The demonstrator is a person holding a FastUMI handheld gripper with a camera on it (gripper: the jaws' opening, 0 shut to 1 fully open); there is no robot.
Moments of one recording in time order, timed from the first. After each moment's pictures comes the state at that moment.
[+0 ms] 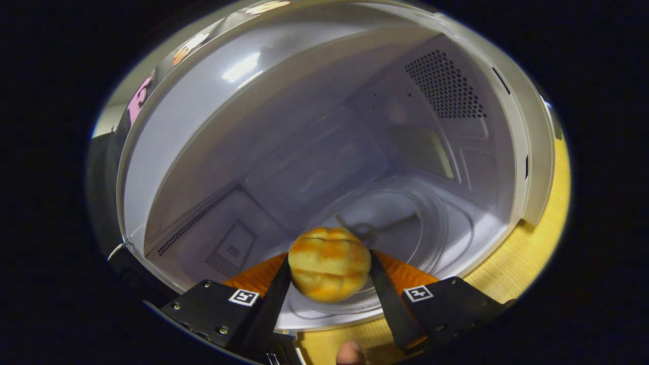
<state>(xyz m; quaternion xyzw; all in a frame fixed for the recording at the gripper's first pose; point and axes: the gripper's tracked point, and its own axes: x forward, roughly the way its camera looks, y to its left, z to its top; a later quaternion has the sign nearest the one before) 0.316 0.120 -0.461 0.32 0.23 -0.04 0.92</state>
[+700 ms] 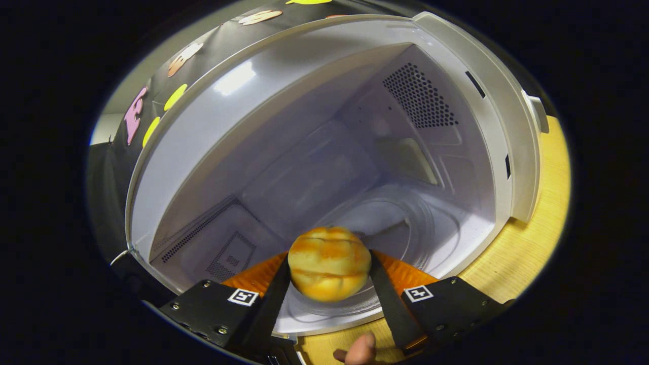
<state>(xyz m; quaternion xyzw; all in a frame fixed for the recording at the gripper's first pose) 0.315 0.121 -0.449 0.35 0.19 -0.05 0.92</state>
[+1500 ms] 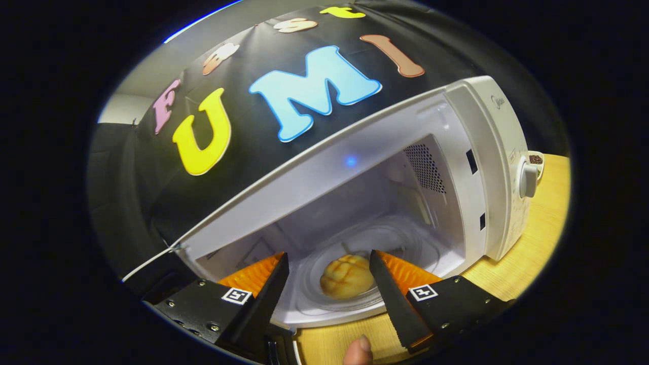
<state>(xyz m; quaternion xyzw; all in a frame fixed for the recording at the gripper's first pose) 0.266 0.111 -0.389 0.27 0.15 0.00 0.95</state>
